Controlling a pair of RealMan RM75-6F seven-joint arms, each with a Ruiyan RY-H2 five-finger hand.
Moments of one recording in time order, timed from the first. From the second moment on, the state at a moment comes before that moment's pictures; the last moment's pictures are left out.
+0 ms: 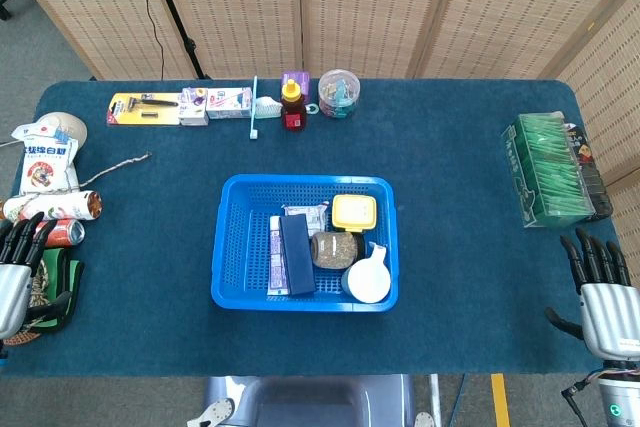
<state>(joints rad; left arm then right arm) -0.09 -1.12 -0.04 -1.60 1.53 1.51 0.06 0.04 -1.13 0.07 -1.64 -1.52 1.57 -0.13</state>
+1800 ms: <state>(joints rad) -0.08 -1.03 -0.06 -1.79 1.50 1.54 0.10 0.72 -1.06 0.28 -2.11 -1.05 0.93 -0.43</state>
